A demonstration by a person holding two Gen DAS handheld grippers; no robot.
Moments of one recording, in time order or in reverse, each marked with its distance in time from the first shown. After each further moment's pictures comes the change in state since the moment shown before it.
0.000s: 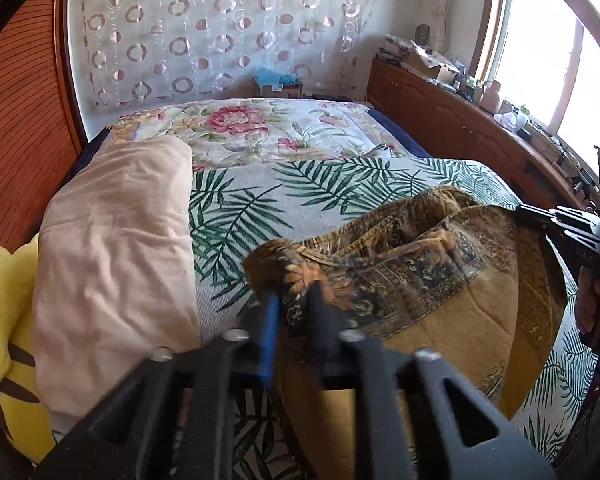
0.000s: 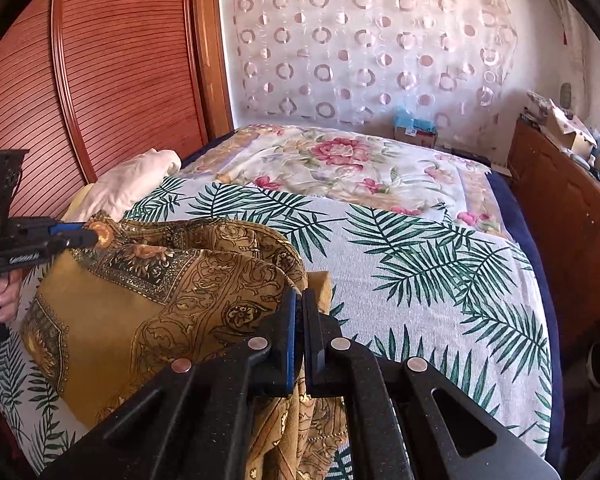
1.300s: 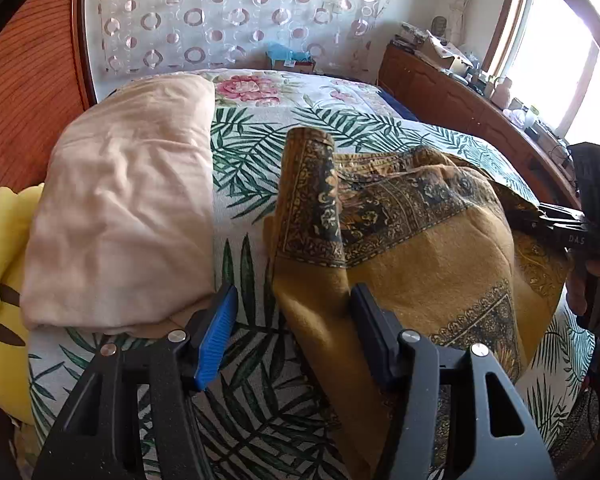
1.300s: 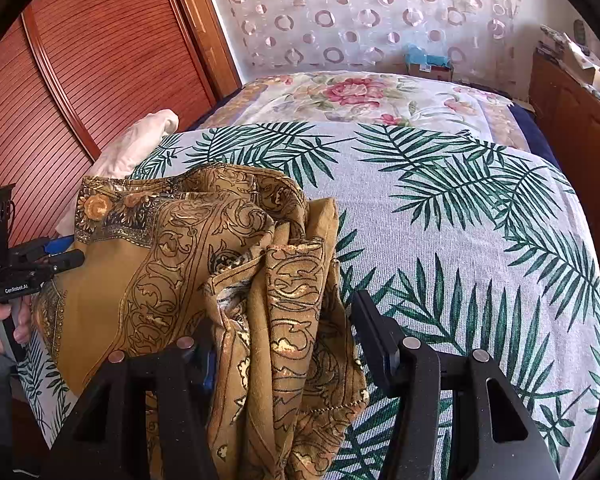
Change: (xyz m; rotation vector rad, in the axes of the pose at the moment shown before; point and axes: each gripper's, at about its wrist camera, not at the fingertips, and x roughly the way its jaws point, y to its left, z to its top) left arm -0.002 0.011 -0.051 -0.077 0.097 -0.016; right arm 0.036 -0.028 -0.018 0.116 0.193 0.128
